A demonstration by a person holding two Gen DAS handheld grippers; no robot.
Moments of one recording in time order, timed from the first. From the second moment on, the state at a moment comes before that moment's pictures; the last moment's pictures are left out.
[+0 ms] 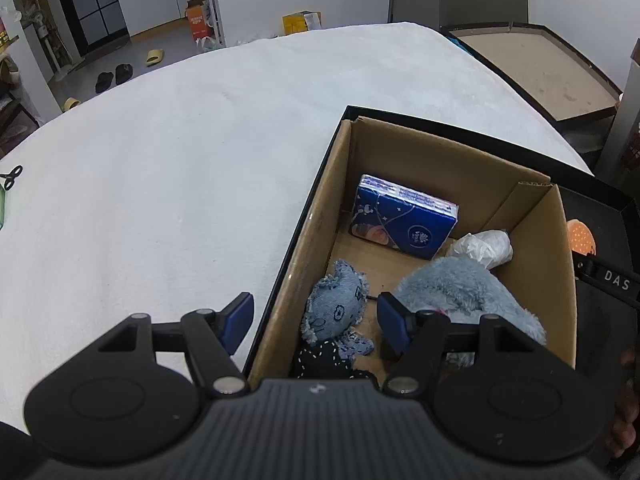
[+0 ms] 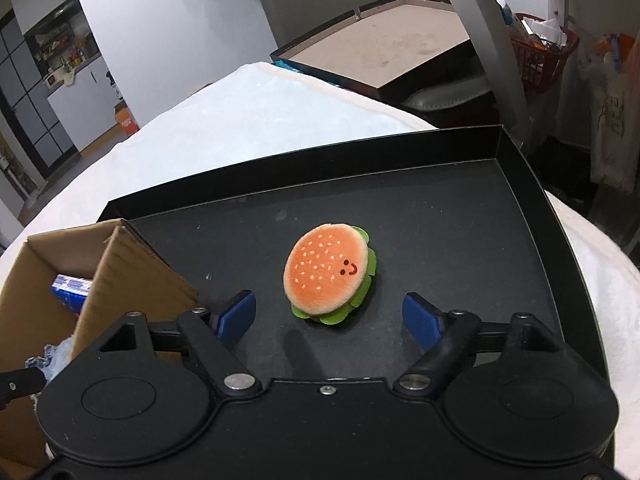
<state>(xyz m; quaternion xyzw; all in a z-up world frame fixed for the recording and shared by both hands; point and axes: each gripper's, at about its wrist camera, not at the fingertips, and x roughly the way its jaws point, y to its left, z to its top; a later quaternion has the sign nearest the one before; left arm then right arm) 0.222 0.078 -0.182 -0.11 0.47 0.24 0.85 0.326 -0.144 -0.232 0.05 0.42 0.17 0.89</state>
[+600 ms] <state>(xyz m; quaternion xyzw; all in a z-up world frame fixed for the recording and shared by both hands) 0.222 0.069 -0.180 -0.10 0.47 0.22 0.85 0.323 -0.150 -0.233 0.05 0.43 0.17 0.88</state>
